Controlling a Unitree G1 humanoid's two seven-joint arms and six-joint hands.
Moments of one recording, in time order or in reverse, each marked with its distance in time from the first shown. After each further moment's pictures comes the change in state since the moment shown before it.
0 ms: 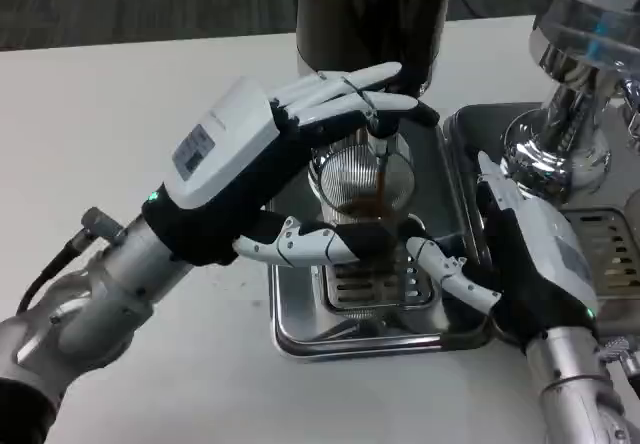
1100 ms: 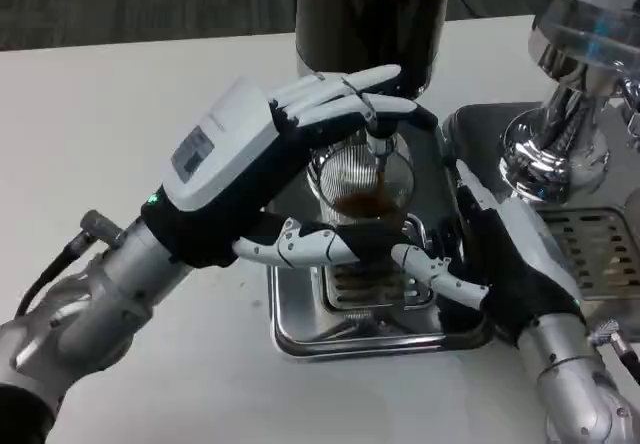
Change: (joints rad) left arm 0.019 0.003 0.002 -0.037 -0.002 0.026 0.000; right arm -0.055 -0.006 -0.010 0.028 0.065 0.031 0.123
